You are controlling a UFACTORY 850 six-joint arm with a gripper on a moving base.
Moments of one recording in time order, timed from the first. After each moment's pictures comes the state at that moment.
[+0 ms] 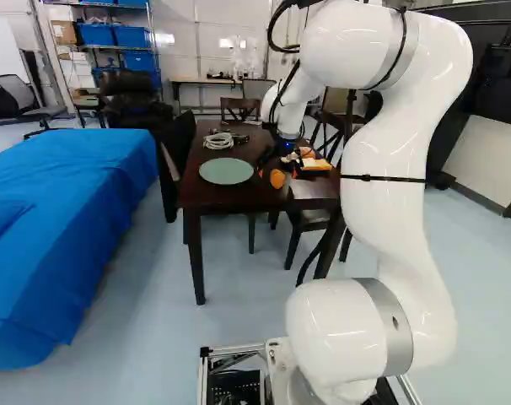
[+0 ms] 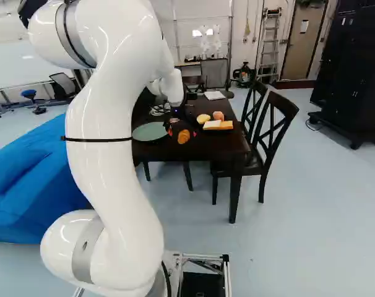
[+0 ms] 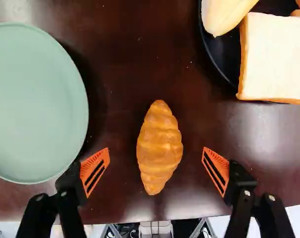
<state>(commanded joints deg) -3.4 -27.6 -74.4 1.3 -34.1 0.0</state>
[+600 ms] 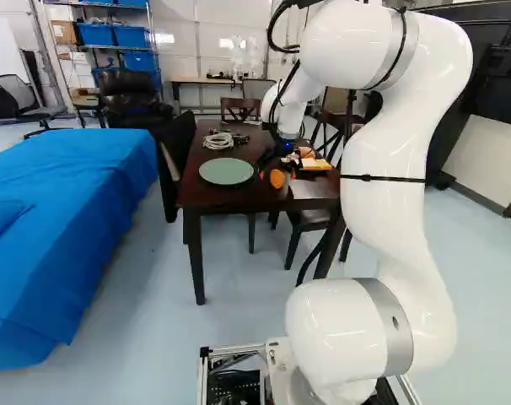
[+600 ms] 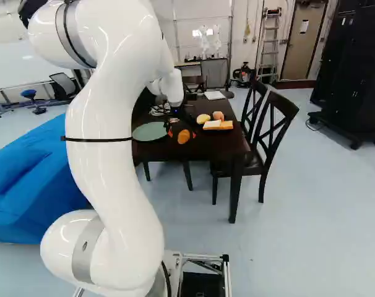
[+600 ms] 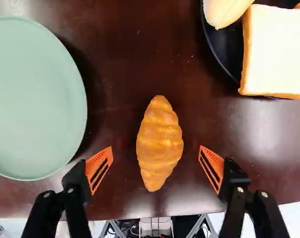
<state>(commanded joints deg) -3.4 -27.6 -74.4 1.3 -34.8 0.0</state>
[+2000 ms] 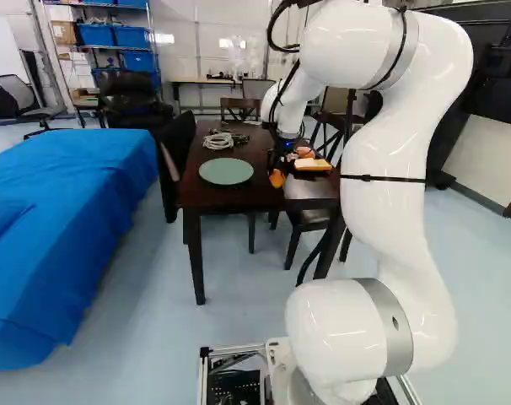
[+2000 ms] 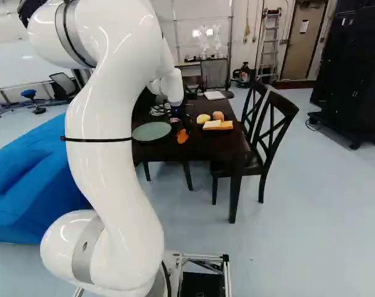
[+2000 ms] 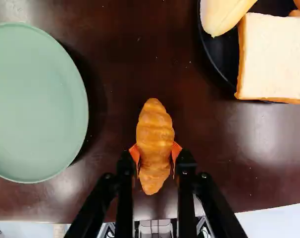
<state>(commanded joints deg) -3.4 -27.4 -74.3 1.3 -33.9 0.0</state>
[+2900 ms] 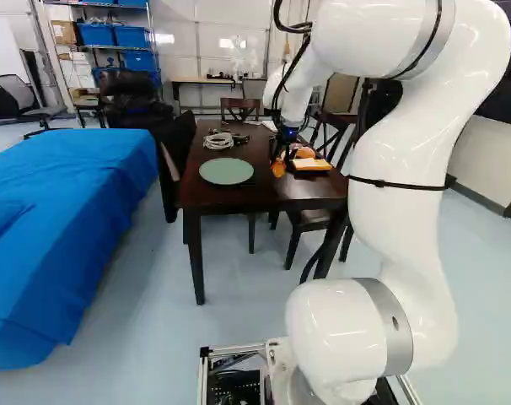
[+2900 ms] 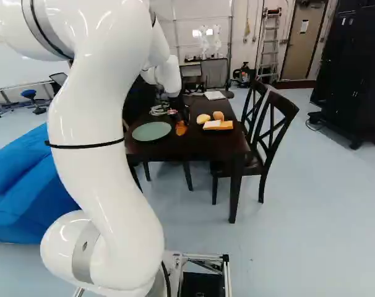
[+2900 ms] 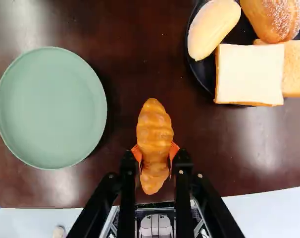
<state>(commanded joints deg) -3.2 -20.3 -72.6 1.3 -33.9 0.0</state>
